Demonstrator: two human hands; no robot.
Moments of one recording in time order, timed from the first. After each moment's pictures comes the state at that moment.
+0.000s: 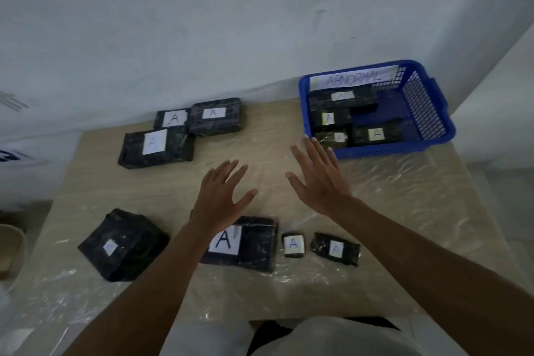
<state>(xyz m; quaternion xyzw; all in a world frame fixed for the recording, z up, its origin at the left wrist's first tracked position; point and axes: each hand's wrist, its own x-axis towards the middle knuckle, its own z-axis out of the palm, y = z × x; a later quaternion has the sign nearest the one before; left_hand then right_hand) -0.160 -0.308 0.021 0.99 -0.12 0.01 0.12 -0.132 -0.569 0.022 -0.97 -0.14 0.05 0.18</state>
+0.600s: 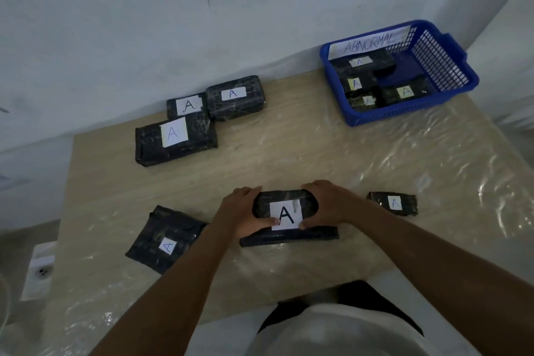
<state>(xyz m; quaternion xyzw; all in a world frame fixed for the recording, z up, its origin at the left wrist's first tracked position) -0.180 -0.191 -0.014 0.94 -0.15 -0.29 0.10 -0.203 -0.445 -0.011 -0.91 -0.07 0.36 0.19</state>
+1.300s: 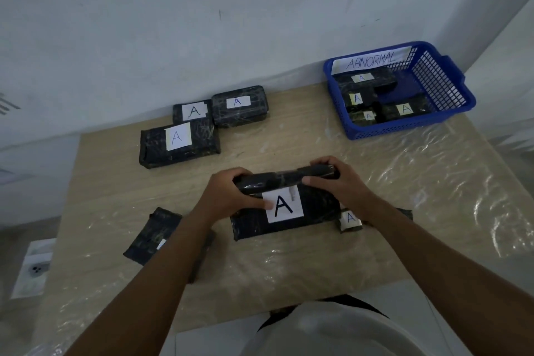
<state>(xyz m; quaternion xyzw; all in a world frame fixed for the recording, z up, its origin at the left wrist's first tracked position) -0.158 -0.182 0.054 0.90 -0.07 -0.19 0.38 -0.194 -0.463 0.038 -0.75 0.12 0.15 0.63</state>
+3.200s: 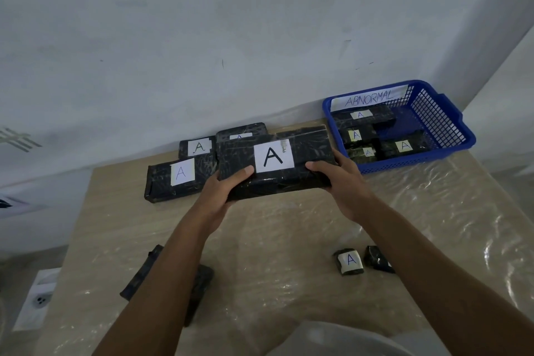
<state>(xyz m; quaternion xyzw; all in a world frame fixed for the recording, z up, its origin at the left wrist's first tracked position) -0.118 -0.218 0.123 0.65 0.15 -0.19 0.72 -0.133 -0.468 0.100 -0.57 0.15 0.09 0.80</state>
